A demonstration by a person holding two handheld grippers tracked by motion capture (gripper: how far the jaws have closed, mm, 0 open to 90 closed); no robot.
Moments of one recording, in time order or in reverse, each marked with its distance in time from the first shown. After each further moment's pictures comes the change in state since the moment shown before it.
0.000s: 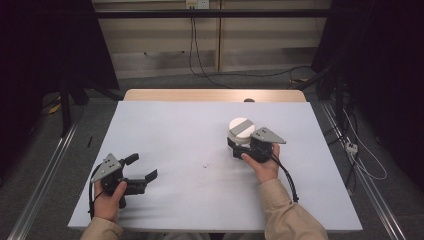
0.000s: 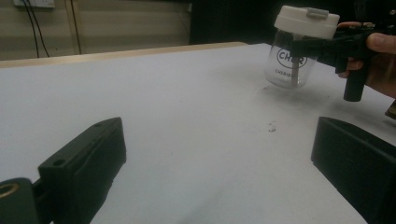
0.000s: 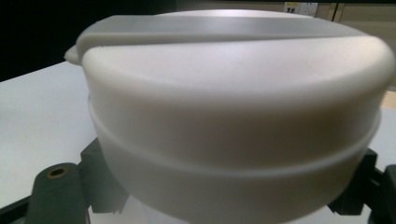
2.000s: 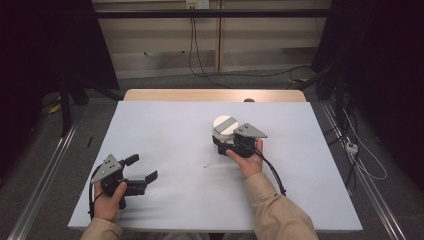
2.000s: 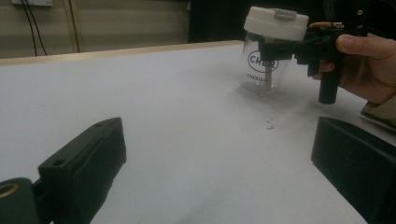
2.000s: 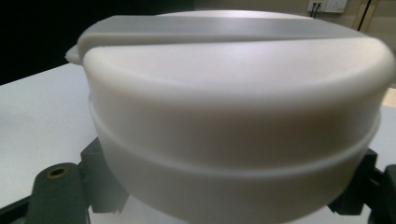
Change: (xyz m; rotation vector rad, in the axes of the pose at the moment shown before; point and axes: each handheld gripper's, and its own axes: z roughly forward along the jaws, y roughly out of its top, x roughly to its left) left arm -0.001 -0.001 -0.001 0.004 -0.003 -0.007; right arm 0.022 0.002 0.041 0.015 0.061 -0.007
